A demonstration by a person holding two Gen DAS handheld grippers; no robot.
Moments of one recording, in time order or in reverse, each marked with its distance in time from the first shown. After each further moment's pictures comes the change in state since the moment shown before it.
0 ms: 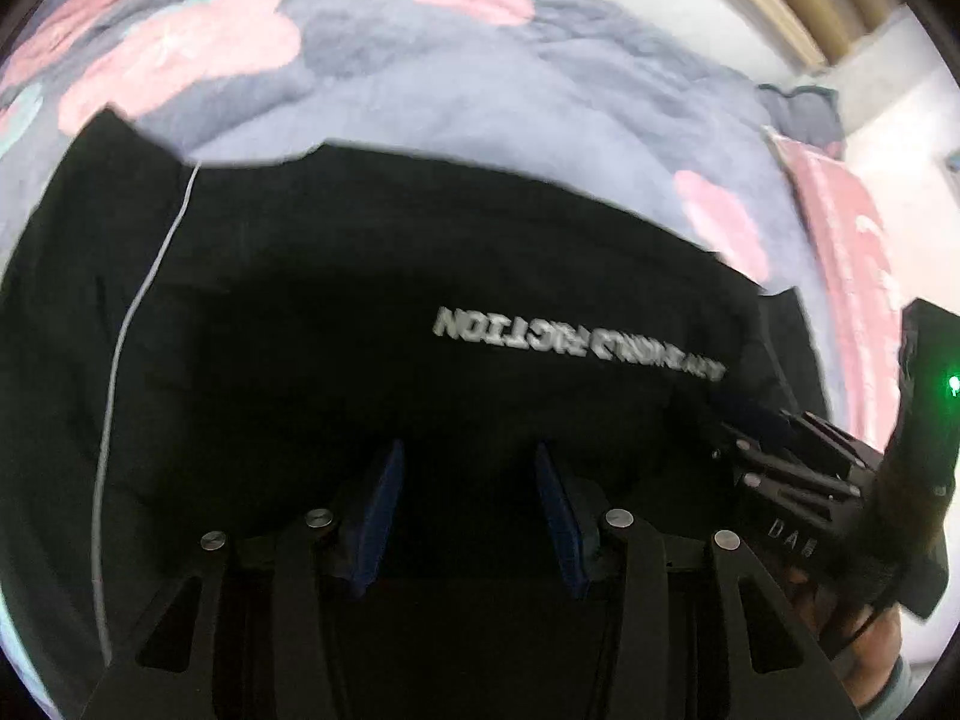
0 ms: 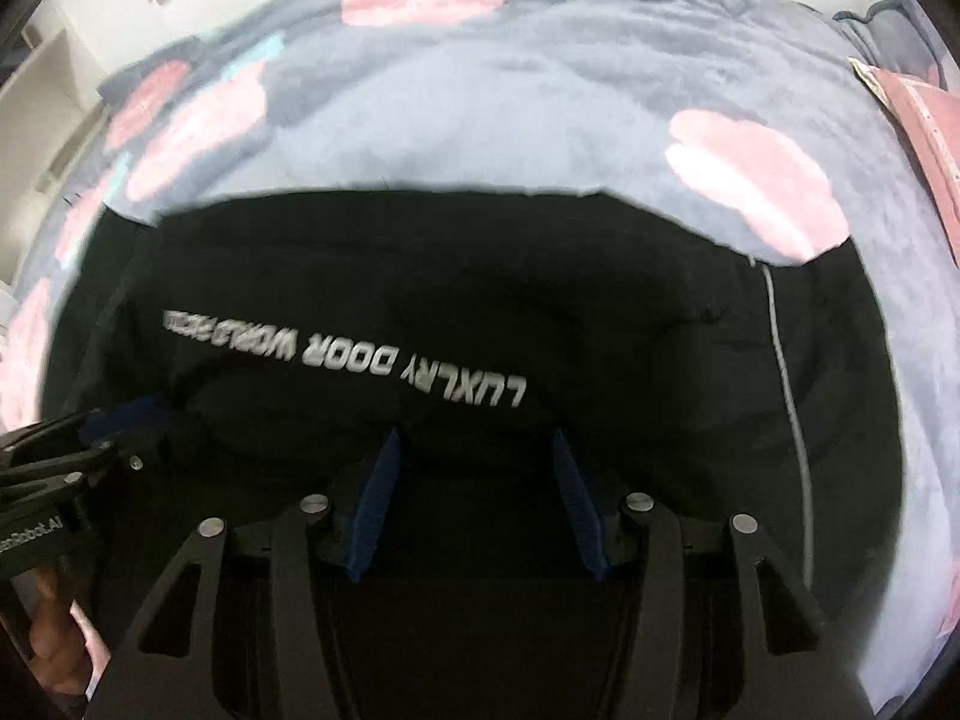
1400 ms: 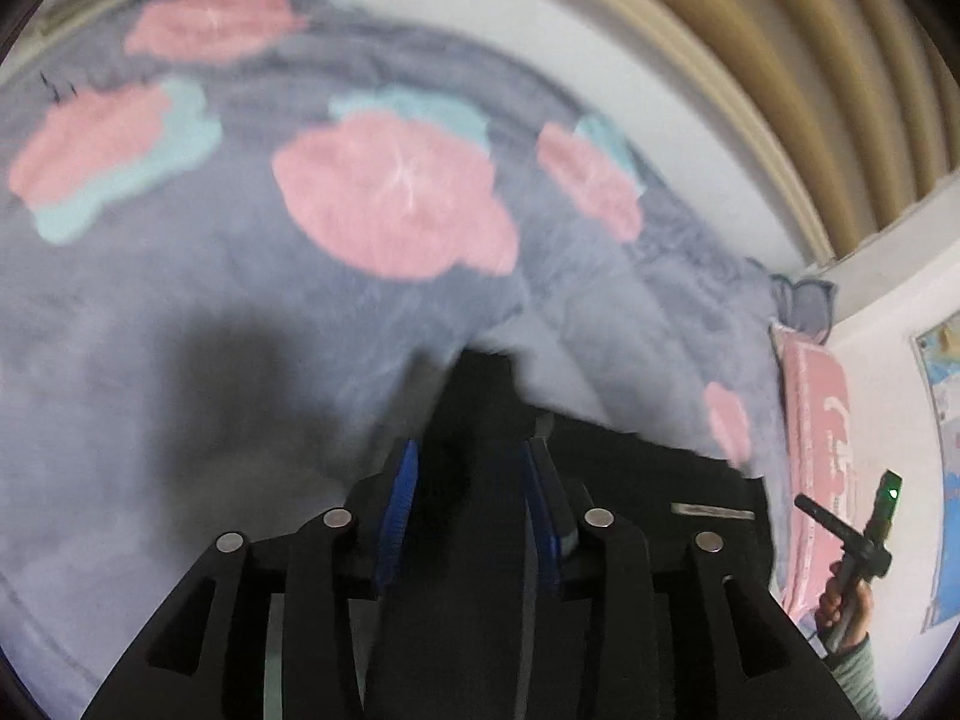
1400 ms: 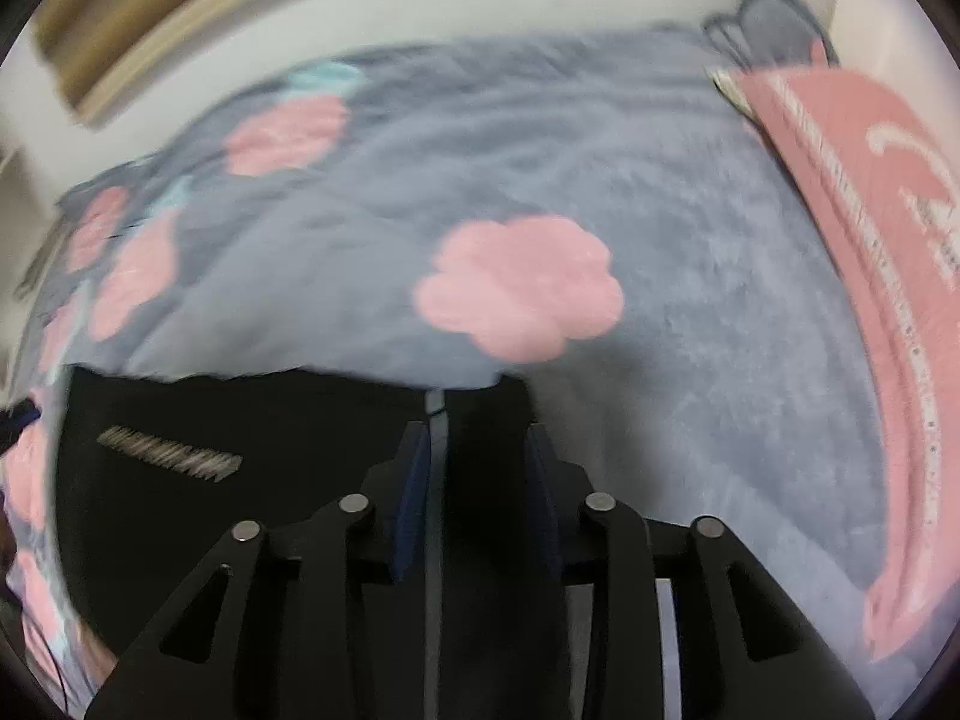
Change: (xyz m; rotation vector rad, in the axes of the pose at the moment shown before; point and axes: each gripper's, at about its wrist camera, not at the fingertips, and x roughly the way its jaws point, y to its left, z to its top) left arm -0.136 0.176 0.036 -0.216 -0.259 -0.070; right arm -0.107 -0.125 0.029 0.107 -0.133 -0.074
